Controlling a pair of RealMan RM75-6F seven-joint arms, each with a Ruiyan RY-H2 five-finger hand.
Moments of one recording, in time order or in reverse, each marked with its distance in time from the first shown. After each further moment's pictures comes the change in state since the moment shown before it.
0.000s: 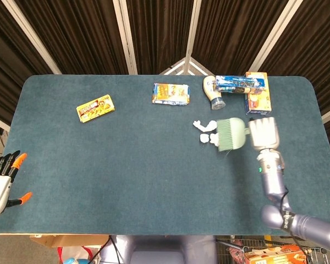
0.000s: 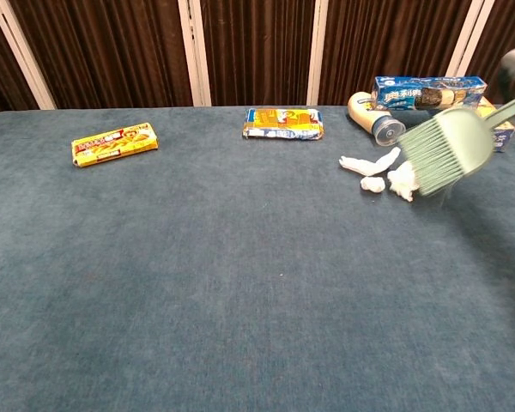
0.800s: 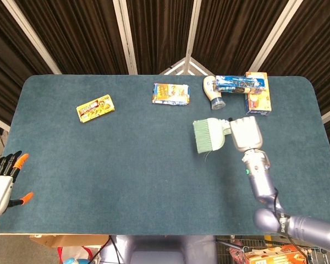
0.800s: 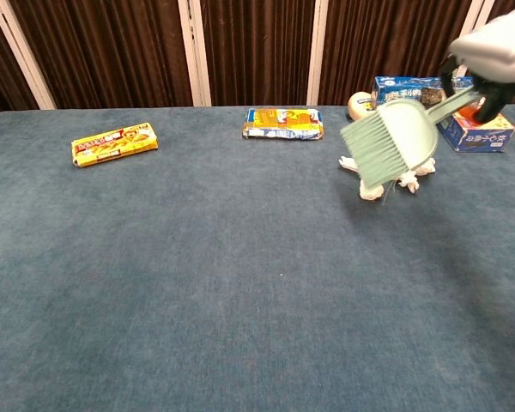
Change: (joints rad) left arm -0.002 -0.005 -0.001 -0.004 -0.004 -0.004 0.015; right arm 0.051 -0.018 0.020 -0.145 -0.052 -0.023 0.049
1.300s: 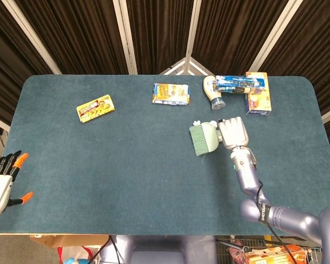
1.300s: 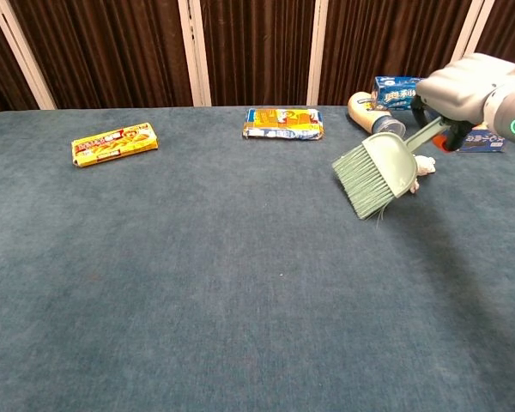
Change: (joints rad) left arm -0.008 0.006 -0.003 0.003 -0.017 -0.024 -0.021; right arm 0.067 -0.166 -0.023 0.282 0.048 -0.090 -0.021
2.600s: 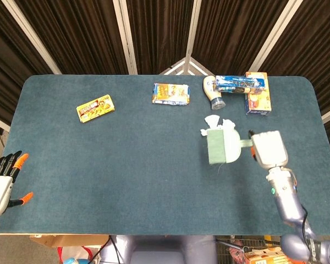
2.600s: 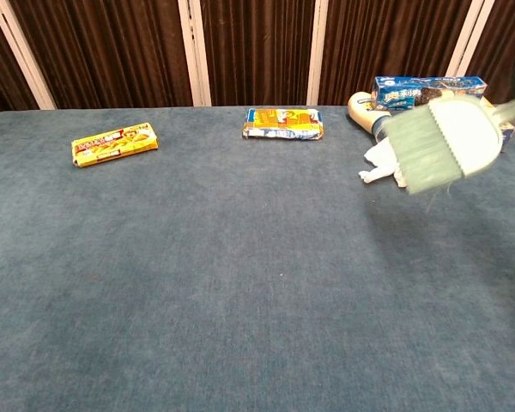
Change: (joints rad) left arm 0.009 -0.007 0.006 -0.003 0.027 0.031 0.016; right arm -0.251 0.346 -0.101 -0.474 -0.269 0.220 0.254
